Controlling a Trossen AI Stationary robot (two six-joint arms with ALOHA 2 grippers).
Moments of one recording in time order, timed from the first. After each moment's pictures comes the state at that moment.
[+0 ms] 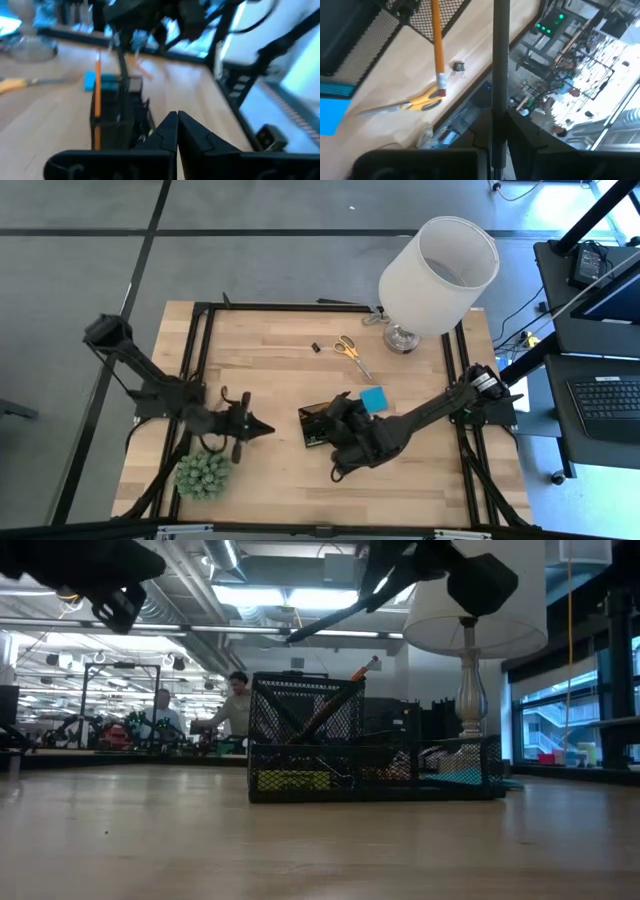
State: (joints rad) left arm -0.66 1.05 0.31 0.53 -0.61 -0.35; right arm 0.46 1.97 1.67 -1.10 1.05 -0.68
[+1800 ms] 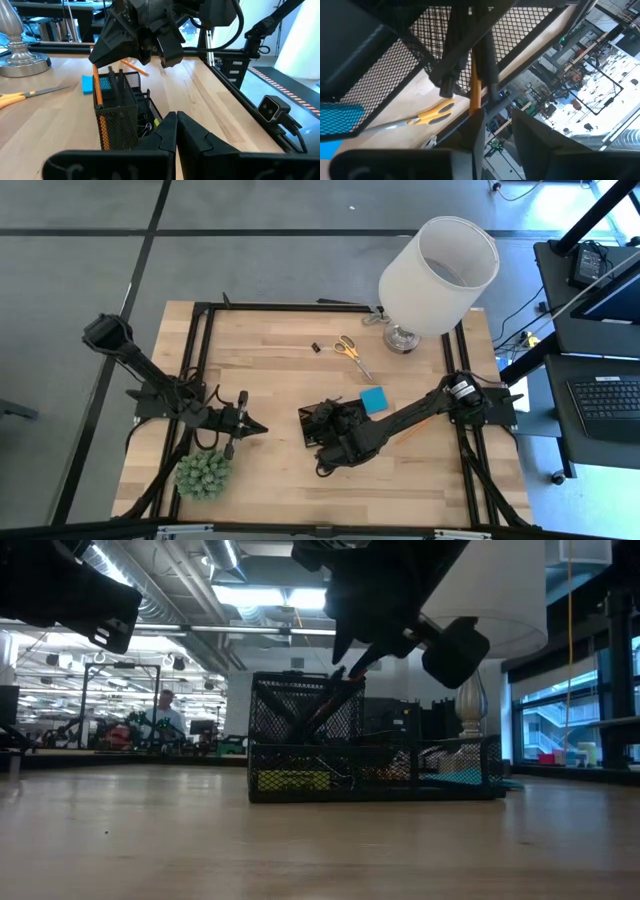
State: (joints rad) left arm -0.65 1.04 0.14 0.73 -0.54 -0.17; right arm 0.42 2.13 1.67 -1.00 1.01 -0.79
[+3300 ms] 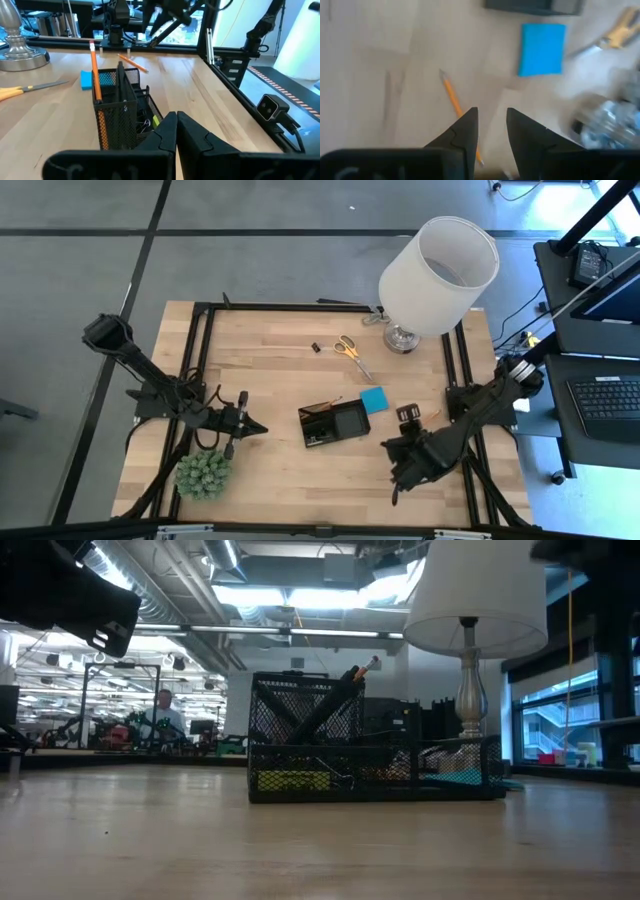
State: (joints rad) left arm -0.65 1.04 0.14 0.72 -0.54 -0.20; right arm 0.71 1.69 1.31 -1.36 0.36 0.44
